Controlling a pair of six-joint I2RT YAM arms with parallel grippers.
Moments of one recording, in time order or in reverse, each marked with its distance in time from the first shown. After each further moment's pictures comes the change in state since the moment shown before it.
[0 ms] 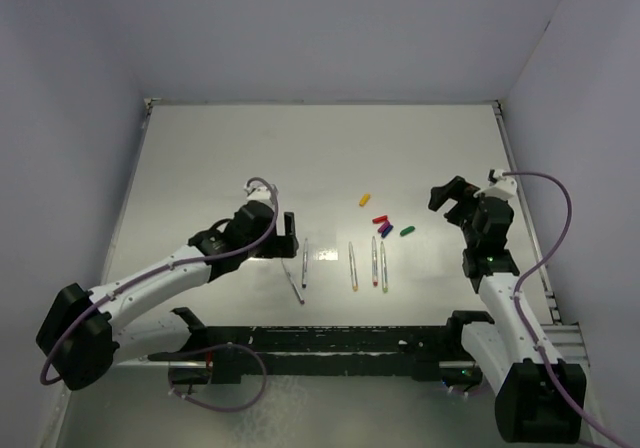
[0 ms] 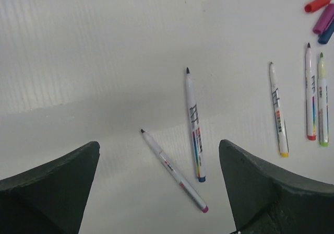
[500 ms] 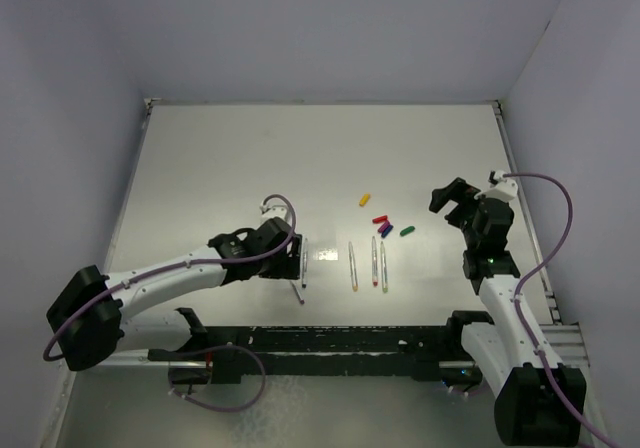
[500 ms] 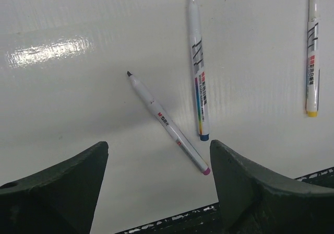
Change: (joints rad) left arm -0.195 0.105 0.035 -0.190 -0.024 -0.156; right arm 0.000 -0.033 0.001 -0.045 0.027 -0.002
